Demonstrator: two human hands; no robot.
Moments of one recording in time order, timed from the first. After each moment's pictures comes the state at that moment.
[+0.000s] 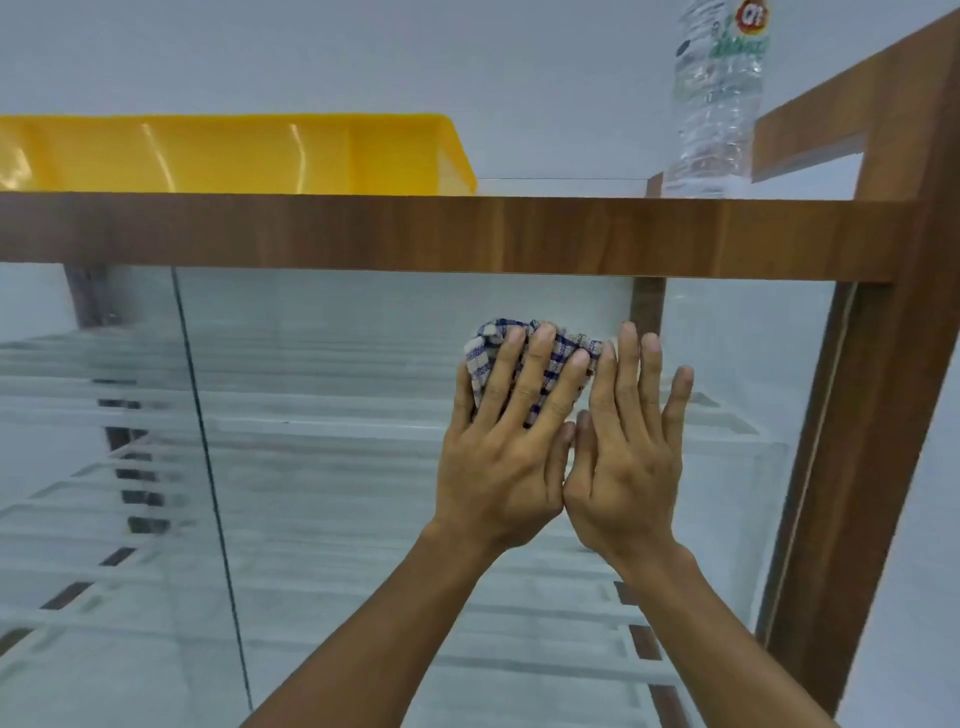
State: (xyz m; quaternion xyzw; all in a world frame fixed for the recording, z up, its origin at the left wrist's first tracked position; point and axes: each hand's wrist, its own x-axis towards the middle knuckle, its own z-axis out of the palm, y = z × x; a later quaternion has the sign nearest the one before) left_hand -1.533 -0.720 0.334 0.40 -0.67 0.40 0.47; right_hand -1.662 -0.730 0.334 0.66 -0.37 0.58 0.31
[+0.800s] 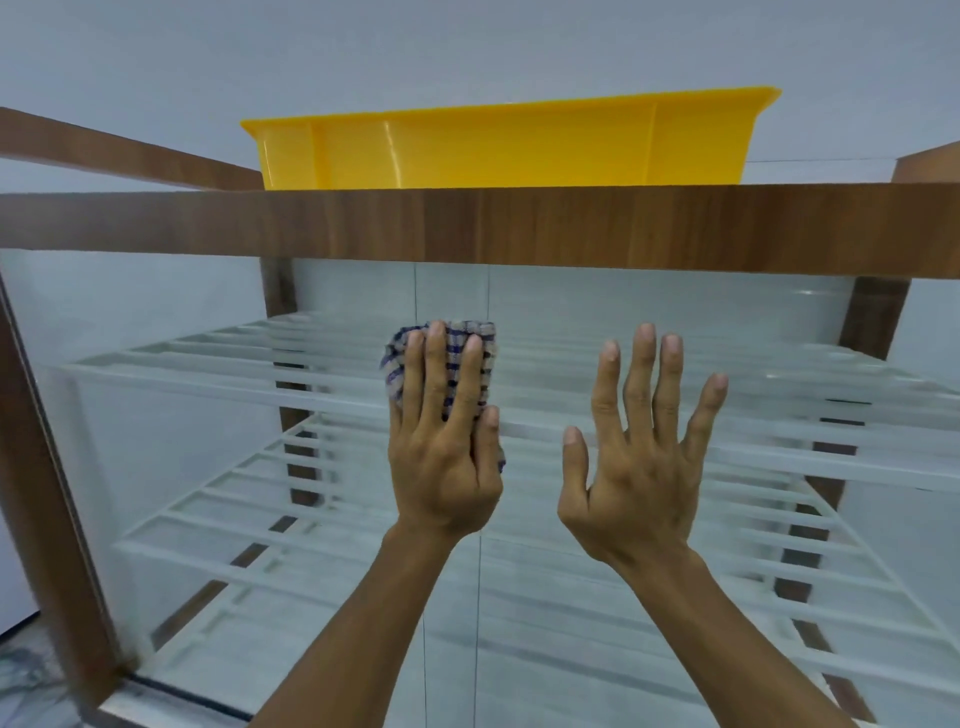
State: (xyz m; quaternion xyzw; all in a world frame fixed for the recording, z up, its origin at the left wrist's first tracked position) left_hand -1.249 -0.703 0.309 0.47 -0.57 0.36 0.56; right_hand -1.422 -0.714 0.326 0.68 -0.39 0.52 0.34
